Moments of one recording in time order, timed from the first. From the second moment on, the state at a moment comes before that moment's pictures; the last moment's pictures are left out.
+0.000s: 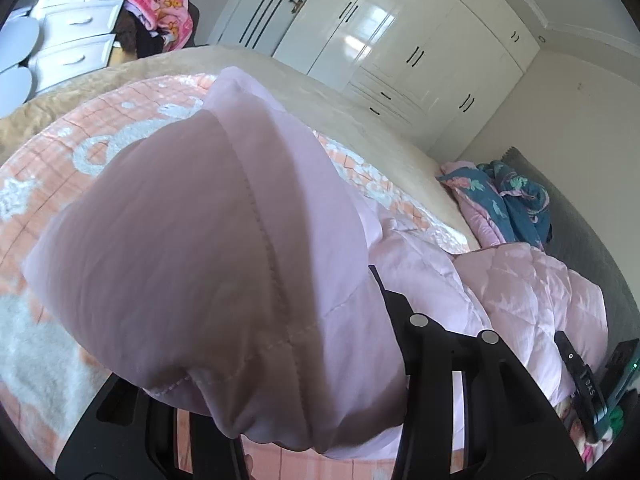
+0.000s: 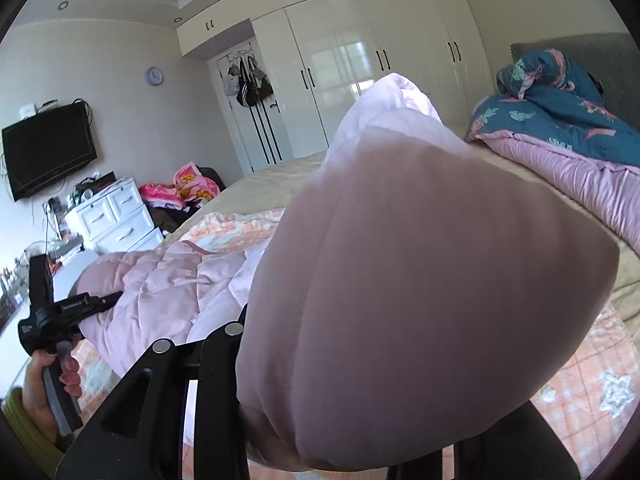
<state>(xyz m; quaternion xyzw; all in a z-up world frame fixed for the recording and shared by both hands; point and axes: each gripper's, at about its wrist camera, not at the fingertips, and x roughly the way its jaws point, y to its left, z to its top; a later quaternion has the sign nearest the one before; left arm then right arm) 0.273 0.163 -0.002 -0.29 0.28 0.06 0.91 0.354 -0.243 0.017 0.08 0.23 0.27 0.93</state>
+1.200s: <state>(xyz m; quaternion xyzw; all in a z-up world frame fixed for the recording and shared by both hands) 0.164 0.142 -0.039 -0.23 0.33 0.11 0.91 0.250 -0.299 -0.065 0.20 0.36 0.21 0.89</state>
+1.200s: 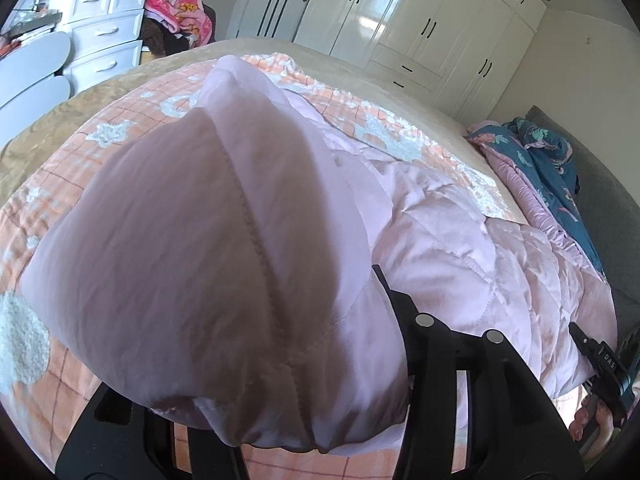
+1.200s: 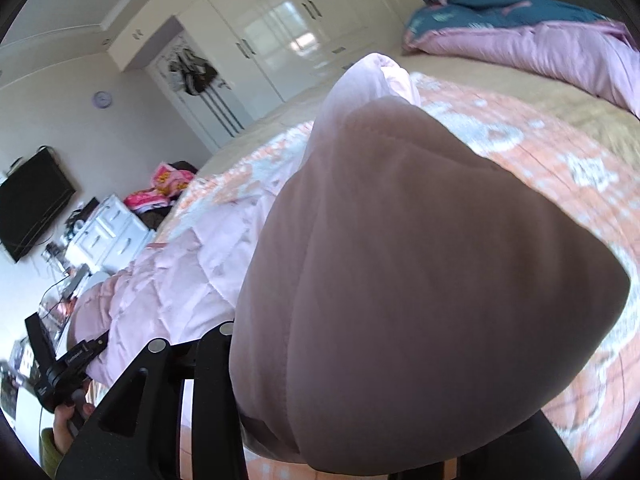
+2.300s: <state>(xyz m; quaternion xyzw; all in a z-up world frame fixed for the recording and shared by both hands) 0.105 0.137 -0.022 -0.20 0.36 0.14 0.90 0.174 -0.333 -0.030 0.14 0.35 0.10 0.92</state>
